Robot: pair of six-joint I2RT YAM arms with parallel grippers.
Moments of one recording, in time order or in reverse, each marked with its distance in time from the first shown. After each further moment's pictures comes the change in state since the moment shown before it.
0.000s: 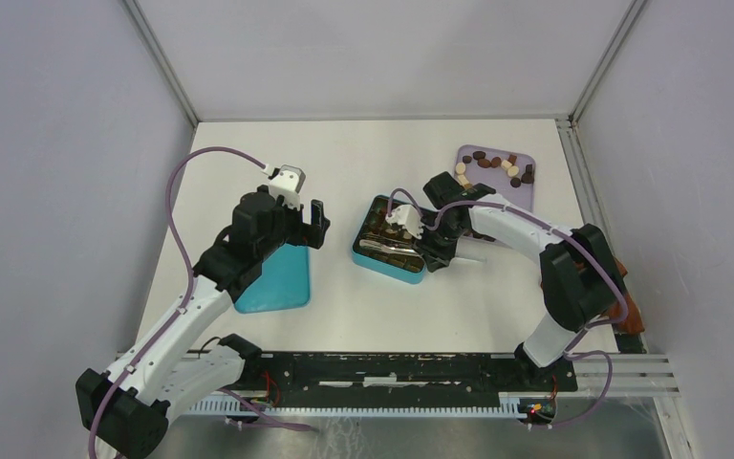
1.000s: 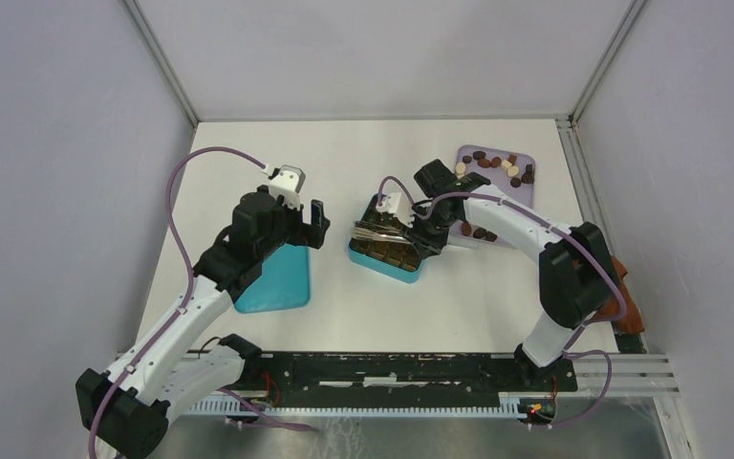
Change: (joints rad) left arm 0.000 0.000 0.000 0.000 0.000 0.000; right arm 0.039 0.031 0.137 -0.039 0.047 0.016
